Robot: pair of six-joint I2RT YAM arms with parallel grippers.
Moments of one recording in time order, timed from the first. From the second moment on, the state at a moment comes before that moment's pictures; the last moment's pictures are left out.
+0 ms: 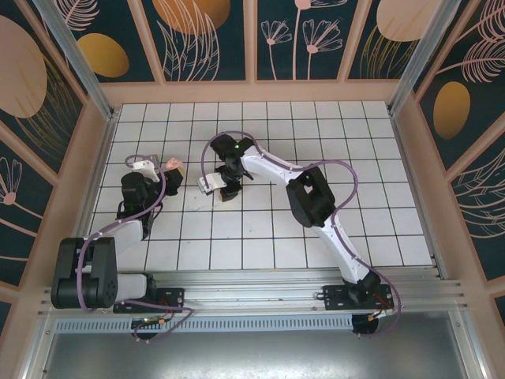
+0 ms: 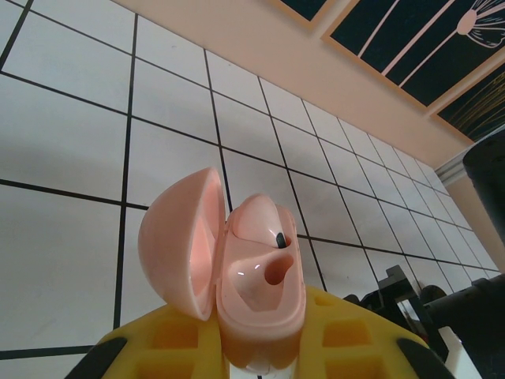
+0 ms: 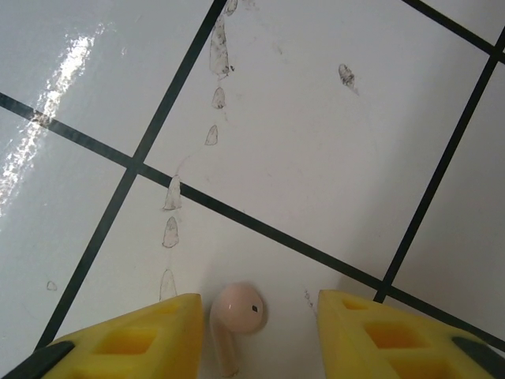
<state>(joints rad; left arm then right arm) 0.00 1.32 0.39 0.62 0.44 -0.52 0.81 2.46 2.15 -0.98 -0.38 -1.29</state>
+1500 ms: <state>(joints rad) 0.00 1.31 0.41 0.52 0.41 -0.44 0.76 2.25 1.74 -0.95 -0.36 -0.95</state>
